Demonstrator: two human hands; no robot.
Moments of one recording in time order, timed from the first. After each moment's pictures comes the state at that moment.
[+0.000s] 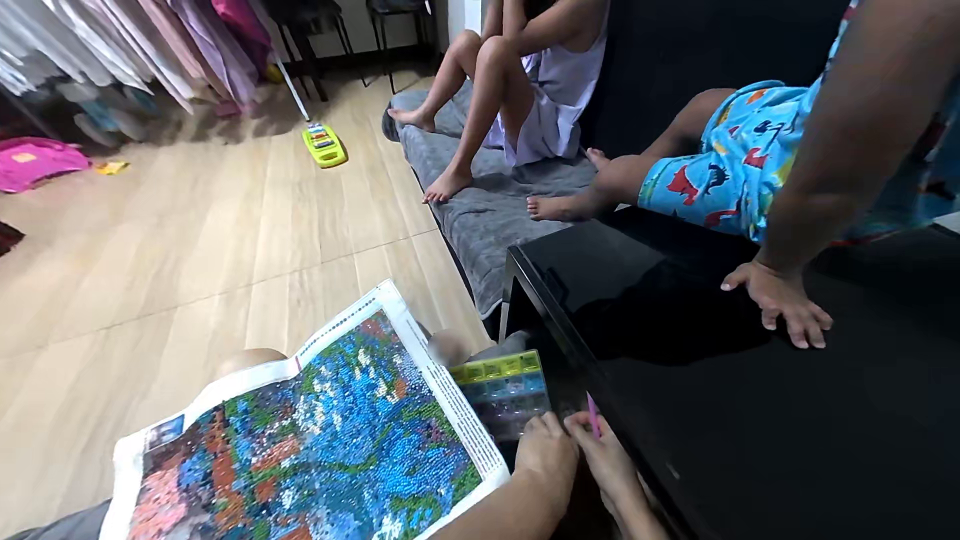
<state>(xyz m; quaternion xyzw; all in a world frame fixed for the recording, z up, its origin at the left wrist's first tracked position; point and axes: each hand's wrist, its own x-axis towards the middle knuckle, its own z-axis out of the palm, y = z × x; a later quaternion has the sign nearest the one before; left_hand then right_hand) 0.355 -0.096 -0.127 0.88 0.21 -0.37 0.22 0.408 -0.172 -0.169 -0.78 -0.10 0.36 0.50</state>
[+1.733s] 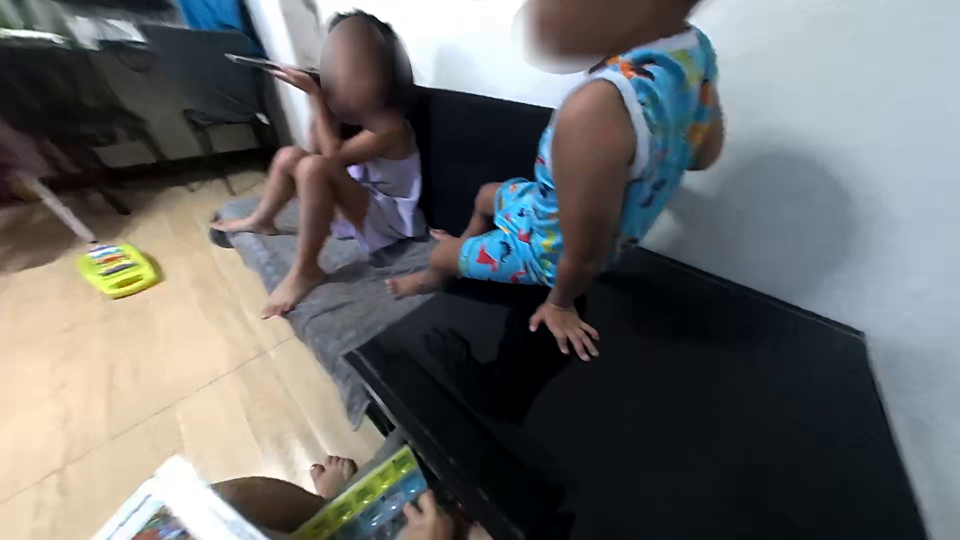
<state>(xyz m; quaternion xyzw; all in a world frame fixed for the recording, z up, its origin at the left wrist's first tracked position) 0.373 -0.096 -0.124 0.89 0.24 -0.36 0.14 0.413 -0.175 -0.180 -0.77 -0.18 0.43 0.44</state>
